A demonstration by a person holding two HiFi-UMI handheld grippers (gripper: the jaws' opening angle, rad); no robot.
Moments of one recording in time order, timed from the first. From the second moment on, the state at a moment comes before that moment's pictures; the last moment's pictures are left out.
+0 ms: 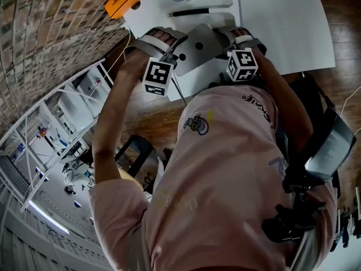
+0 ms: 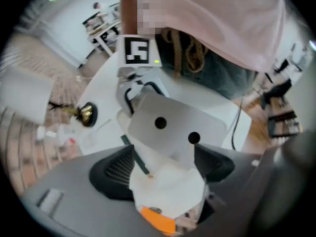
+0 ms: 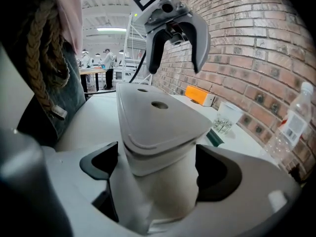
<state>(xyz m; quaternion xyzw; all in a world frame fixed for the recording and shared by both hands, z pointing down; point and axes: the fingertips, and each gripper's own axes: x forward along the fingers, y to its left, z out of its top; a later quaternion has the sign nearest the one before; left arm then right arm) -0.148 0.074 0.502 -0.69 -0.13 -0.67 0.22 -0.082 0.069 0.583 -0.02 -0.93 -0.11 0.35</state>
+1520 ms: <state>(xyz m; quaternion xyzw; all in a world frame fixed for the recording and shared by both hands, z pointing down) -0.206 0.148 0.533 -0.72 0.64 -0.26 -0.09 -0.033 0.034 0.479 0.25 -0.94 0.11 0.21</state>
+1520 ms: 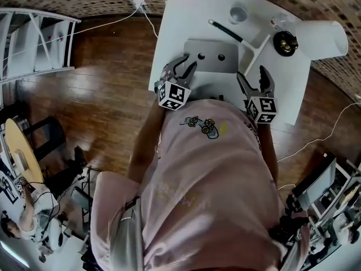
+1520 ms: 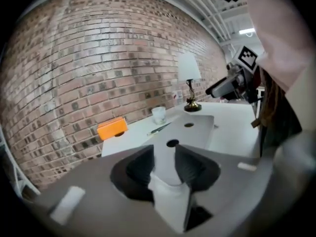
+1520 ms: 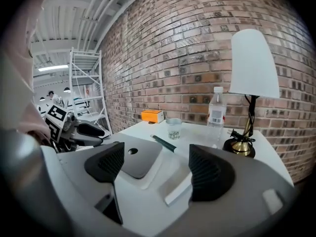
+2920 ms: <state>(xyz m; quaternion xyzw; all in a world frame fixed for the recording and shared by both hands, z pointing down) -0.273 0.181 0.417 -0.60 0.79 0.03 -0.16 -0.060 0.016 0.454 0.26 -0.95 0.10 0.13</state>
